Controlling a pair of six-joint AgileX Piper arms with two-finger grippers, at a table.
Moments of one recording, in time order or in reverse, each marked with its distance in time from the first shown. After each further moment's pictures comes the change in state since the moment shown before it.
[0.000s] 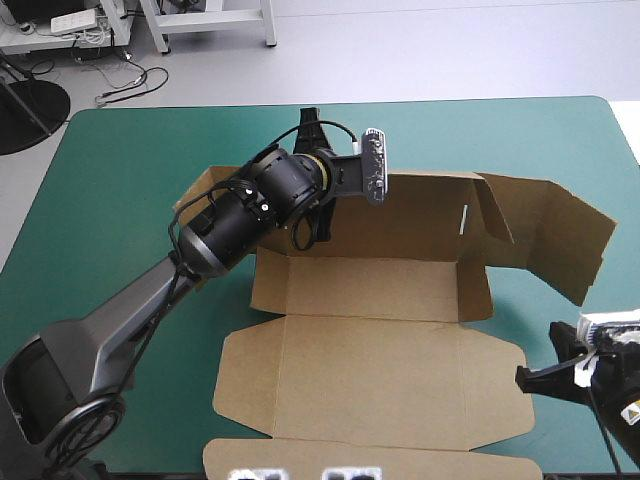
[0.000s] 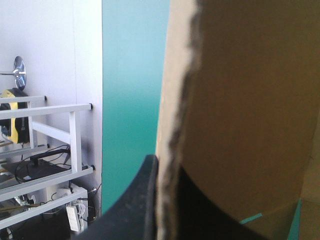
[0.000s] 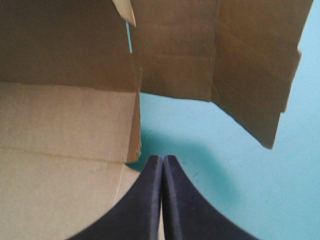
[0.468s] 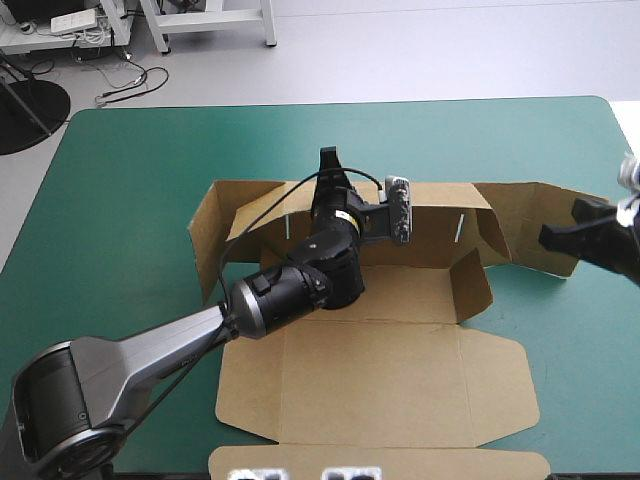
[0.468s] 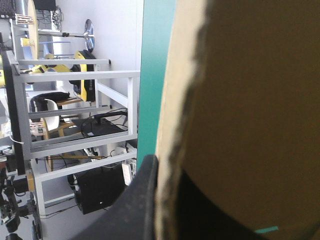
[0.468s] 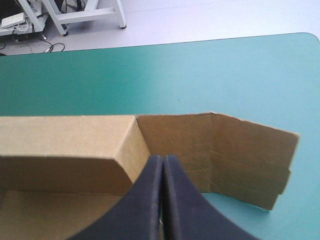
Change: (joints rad) left arm -0.197 -0.001 0.304 0.562 -0.067 -0.576; right arm 0.000 0.496 -0.544 0.007 0.021 0.095
